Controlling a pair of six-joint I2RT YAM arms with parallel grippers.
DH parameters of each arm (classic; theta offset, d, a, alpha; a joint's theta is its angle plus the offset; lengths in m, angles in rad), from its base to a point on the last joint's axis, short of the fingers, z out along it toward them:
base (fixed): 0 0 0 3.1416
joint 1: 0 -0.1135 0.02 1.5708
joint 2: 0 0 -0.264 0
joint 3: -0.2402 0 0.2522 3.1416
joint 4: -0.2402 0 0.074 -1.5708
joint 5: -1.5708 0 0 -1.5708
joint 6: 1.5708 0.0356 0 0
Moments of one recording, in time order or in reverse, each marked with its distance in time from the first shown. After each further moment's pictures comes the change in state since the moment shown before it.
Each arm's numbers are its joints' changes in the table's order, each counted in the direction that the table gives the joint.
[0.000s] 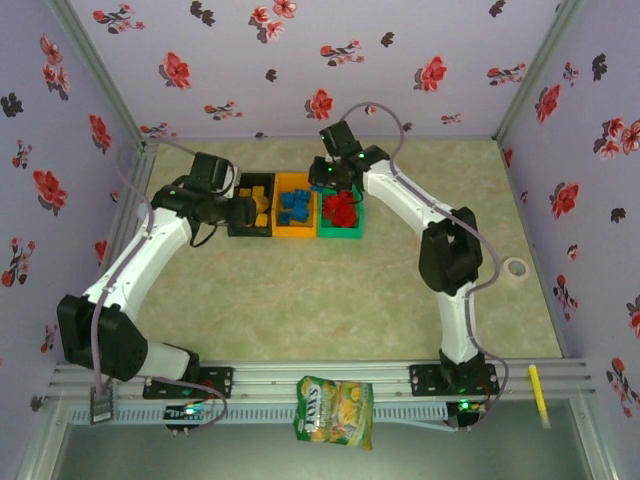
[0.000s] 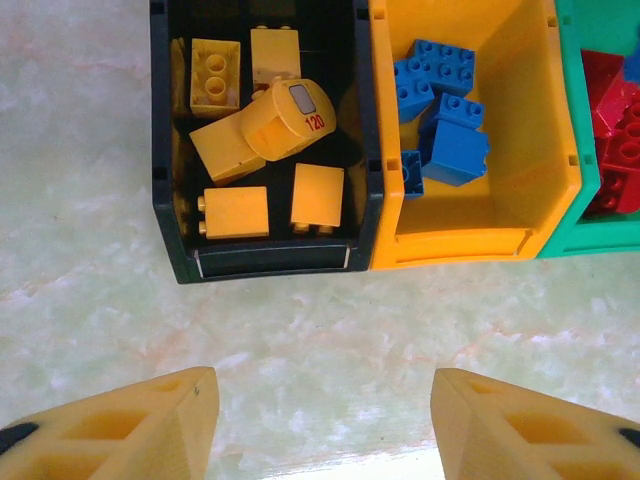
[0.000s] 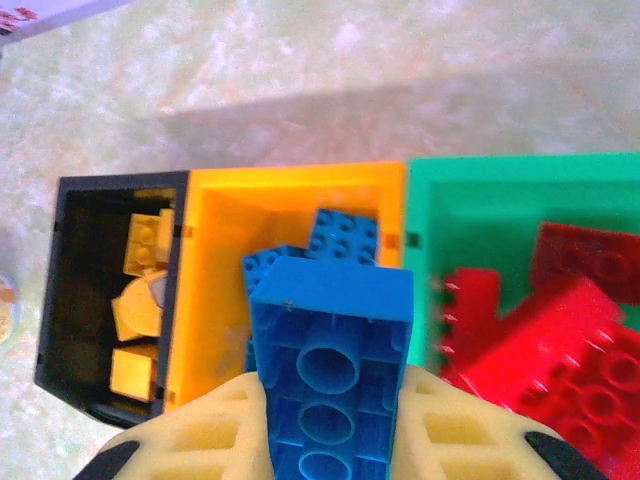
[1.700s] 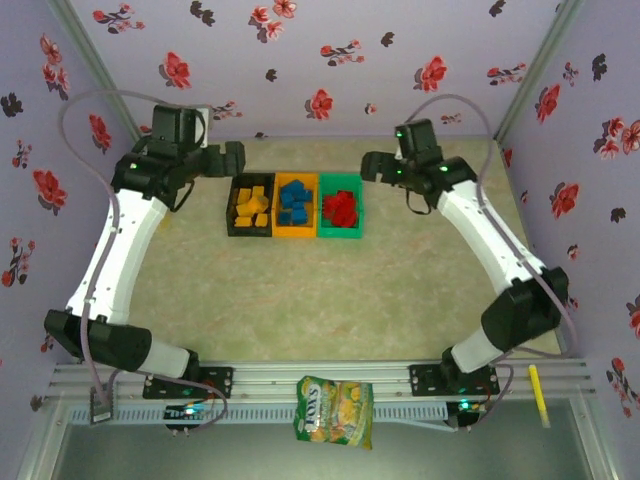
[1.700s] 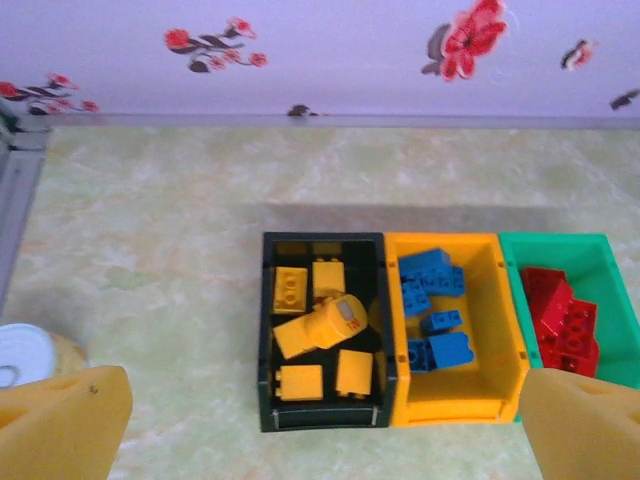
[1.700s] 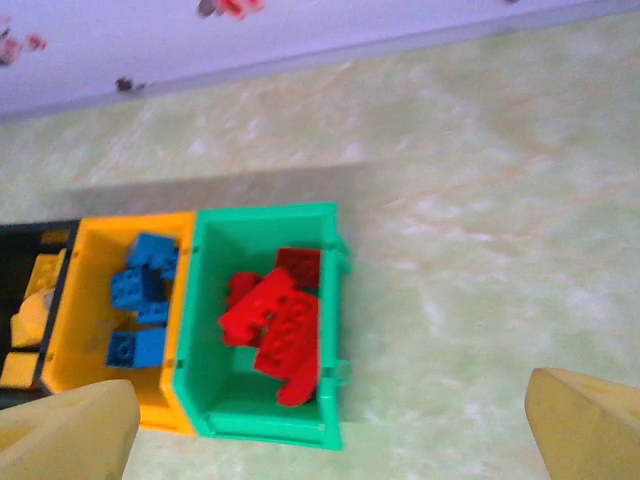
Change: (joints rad) left arm -0.071 0.044 -0.453 -0.111 0.118 0.076; right arm 0.201 -0.579 0.397 -0.065 -0.172 -0.206
